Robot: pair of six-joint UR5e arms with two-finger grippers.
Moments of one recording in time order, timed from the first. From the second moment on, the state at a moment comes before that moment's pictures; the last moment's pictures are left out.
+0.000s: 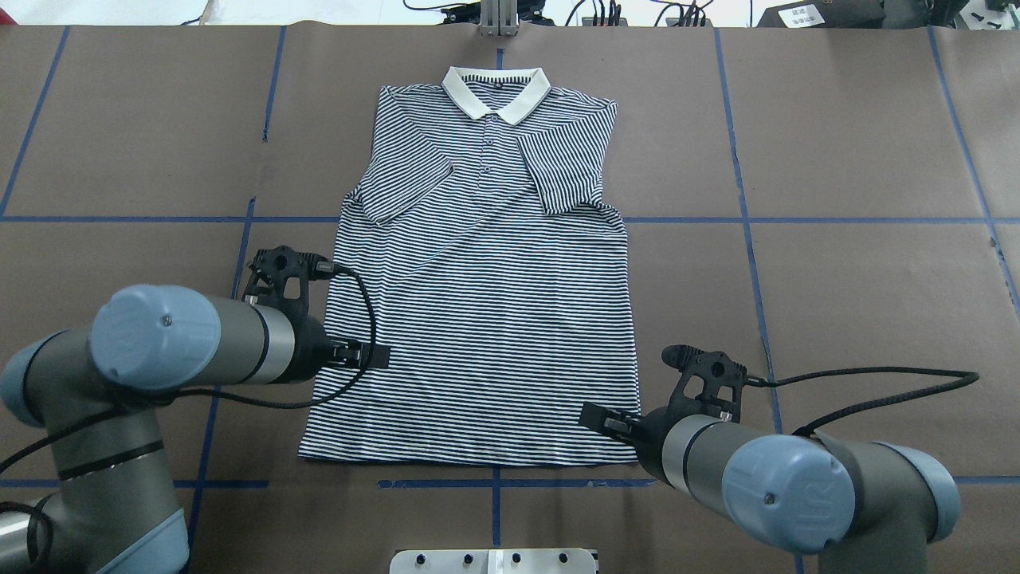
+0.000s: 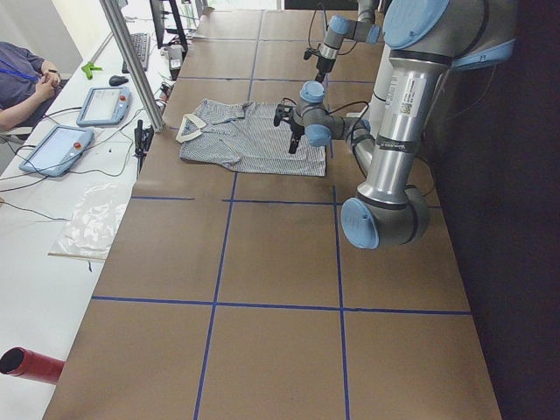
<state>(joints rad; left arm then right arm) -0.39 -1.80 -2.01 -1.96 -1.72 -1.24 0.14 -1.40 2.12 -1.31 1.39 1.78</state>
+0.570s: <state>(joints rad) -0.22 -1.69 -2.04 -1.95 -1.60 -1.48 0.09 -1.40 2.12 -1.34 1.35 1.82</state>
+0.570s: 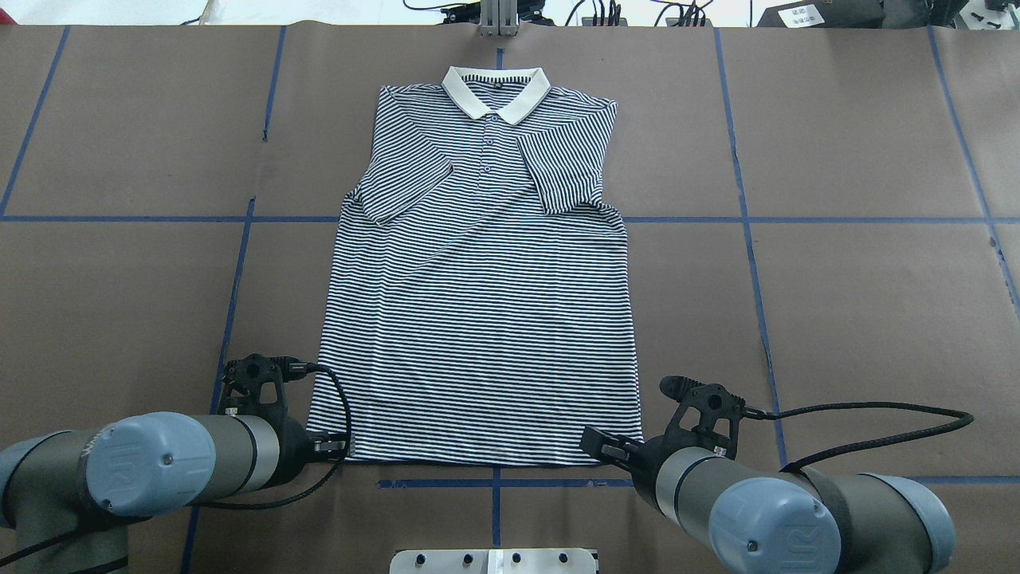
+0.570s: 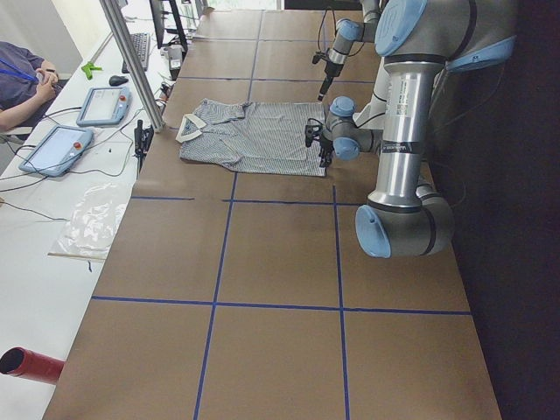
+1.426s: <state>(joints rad) -0.22 -1.64 -2.03 -1.95 -1.60 -1.48 0.09 -1.40 2.12 -1.34 1.35 1.82</state>
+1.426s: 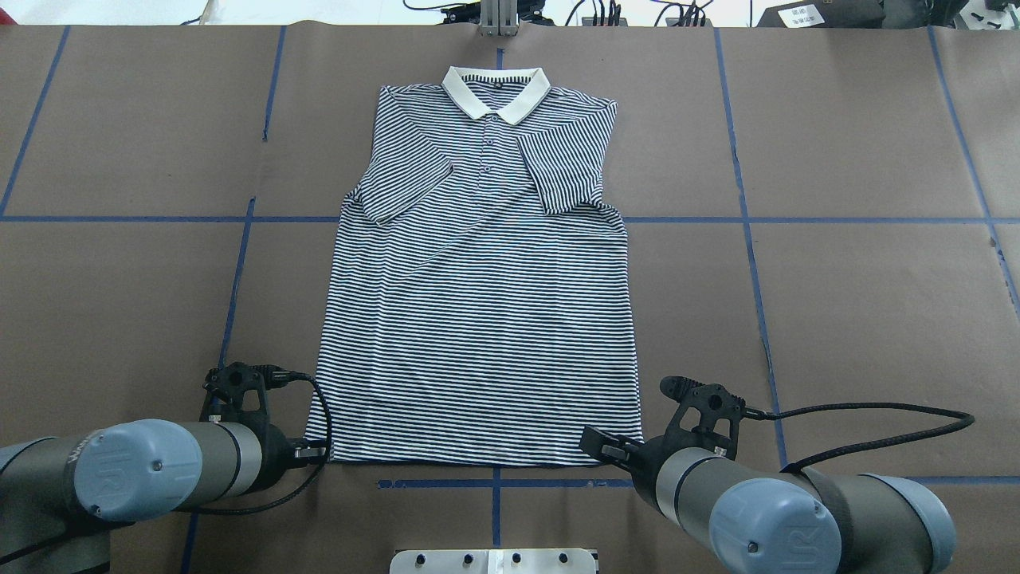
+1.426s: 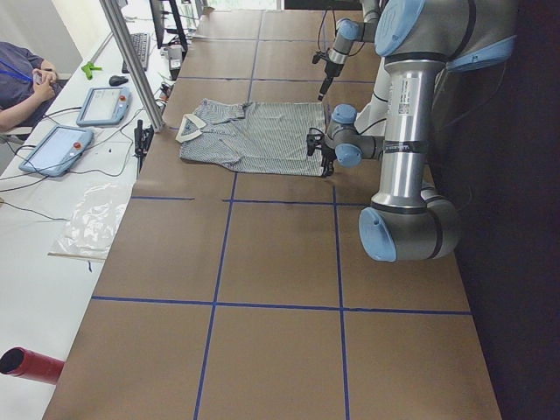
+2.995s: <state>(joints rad) -0.22 -1.66 -2.02 -1.95 -1.60 -1.48 0.09 -1.40 2.11 -1.34 1.32 1.82</state>
